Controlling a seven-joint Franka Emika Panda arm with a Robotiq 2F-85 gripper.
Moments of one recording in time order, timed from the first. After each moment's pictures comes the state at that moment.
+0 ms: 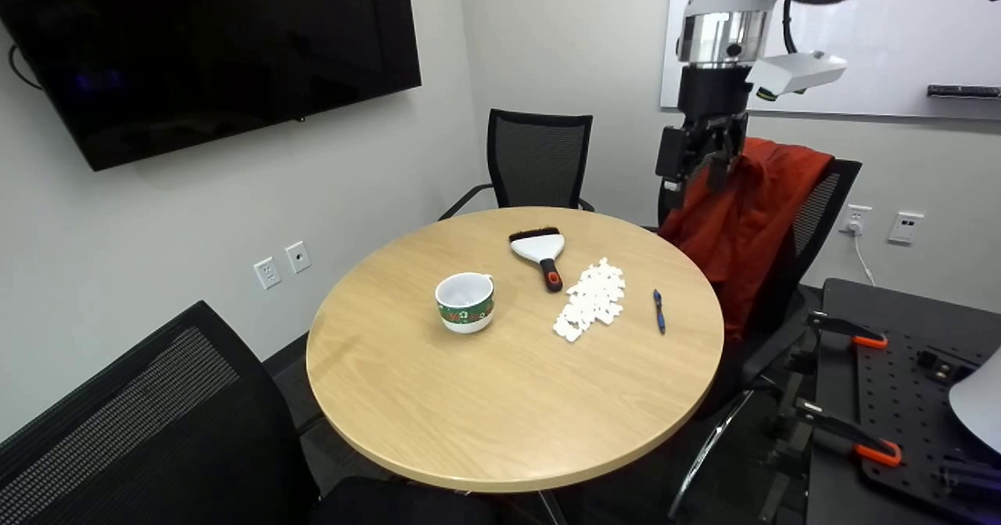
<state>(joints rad) -0.05 -0.45 0.08 -2.64 0.12 2.23 0.30</state>
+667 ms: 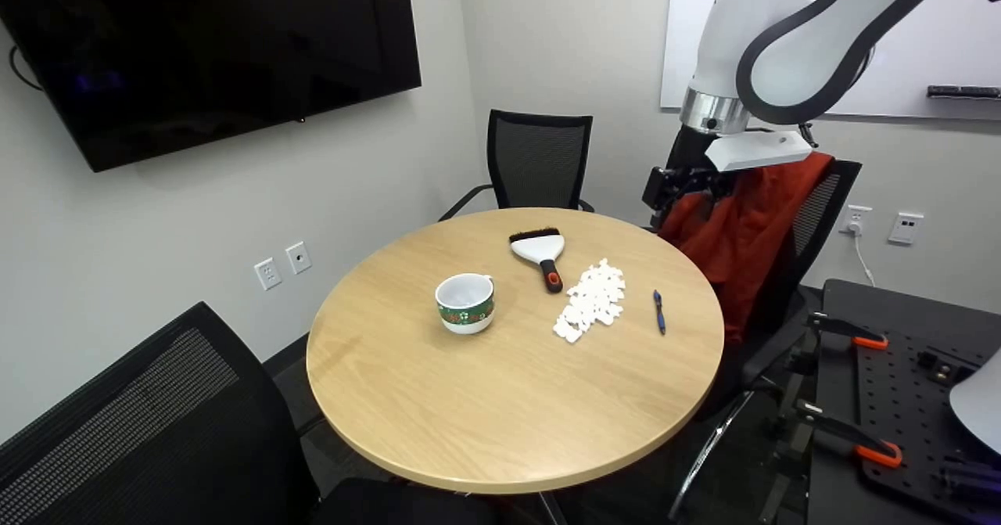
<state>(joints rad) -0.21 -0.22 0.05 -2.75 0.01 2.70 0.48</state>
